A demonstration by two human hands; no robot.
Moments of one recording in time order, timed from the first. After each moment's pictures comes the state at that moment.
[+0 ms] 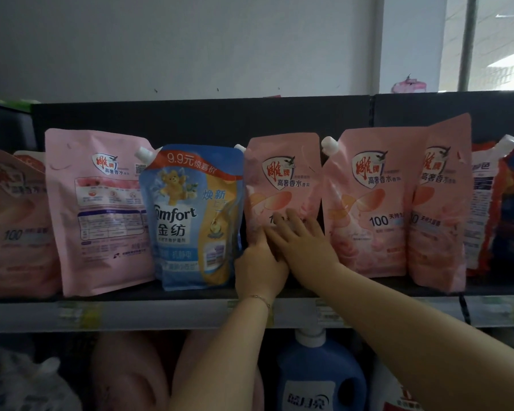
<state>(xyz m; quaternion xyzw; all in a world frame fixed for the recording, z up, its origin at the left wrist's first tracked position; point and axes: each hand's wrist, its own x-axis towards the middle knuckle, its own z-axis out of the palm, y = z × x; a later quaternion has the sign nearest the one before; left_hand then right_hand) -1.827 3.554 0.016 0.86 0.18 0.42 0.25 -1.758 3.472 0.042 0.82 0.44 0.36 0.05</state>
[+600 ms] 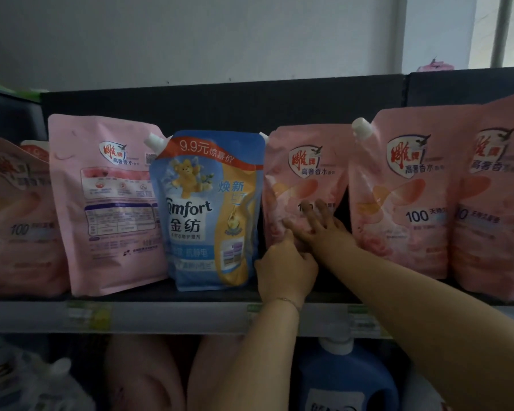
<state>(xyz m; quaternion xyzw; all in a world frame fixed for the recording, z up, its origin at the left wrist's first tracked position) -1.814 3.560 0.011 0.86 0.21 0.37 0.26 -1.692 3.512 0.038 0.89 0.40 0.19 0.12</state>
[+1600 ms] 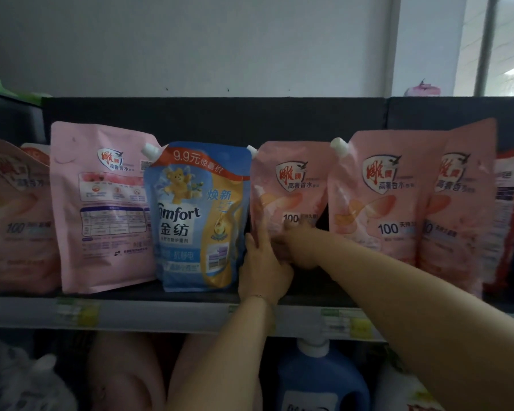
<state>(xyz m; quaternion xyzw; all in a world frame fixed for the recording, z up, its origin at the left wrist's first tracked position) -1.819 3.560 0.014 0.86 0.20 0.37 0.29 -1.737 3.499 0.083 0.86 0.46 0.12 0.18</state>
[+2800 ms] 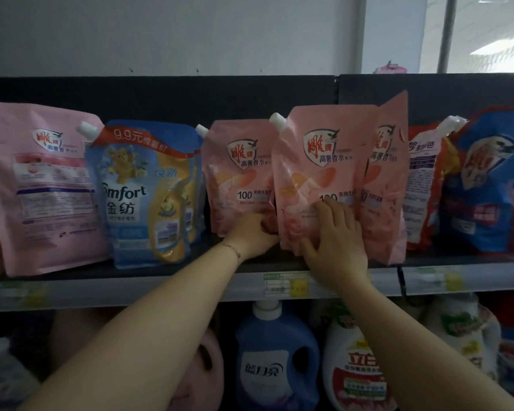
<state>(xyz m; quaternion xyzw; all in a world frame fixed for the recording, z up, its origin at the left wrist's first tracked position) -1.796 3.518 0.044 0.93 0.09 0.22 0.27 -1.731 3.359 0.006 0.83 0.33 0.37 -0.27</state>
